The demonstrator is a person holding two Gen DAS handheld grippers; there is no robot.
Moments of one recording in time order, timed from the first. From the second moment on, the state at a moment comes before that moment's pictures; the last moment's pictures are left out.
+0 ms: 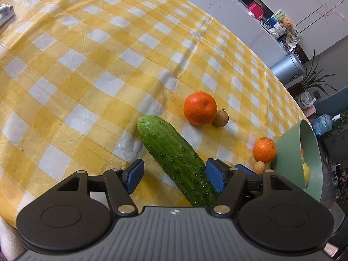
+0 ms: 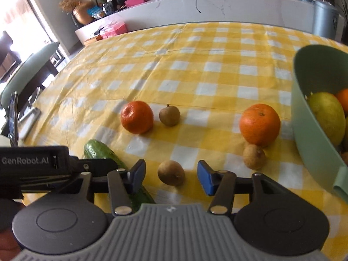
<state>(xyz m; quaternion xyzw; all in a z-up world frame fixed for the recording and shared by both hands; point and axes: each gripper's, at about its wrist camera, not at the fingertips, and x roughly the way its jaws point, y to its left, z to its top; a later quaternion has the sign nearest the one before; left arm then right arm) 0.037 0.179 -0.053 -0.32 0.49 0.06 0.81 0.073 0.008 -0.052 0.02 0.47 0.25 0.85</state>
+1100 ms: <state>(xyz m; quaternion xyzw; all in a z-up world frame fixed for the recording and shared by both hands) 0.034 0.145 -0.006 -0.23 0.45 -0.02 0.86 0.042 -0.035 -0.037 -0.03 0.44 0.18 0.88</state>
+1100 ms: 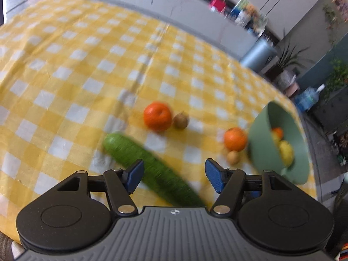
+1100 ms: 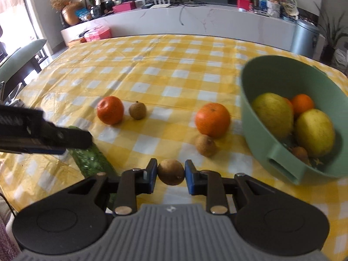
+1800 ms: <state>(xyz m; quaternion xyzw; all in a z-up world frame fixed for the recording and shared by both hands) 0.066 0.036 -0.020 -0.03 0.42 -0.13 0.90 0.033 -0.110 -0.031 0.01 0.45 0.14 0.88</state>
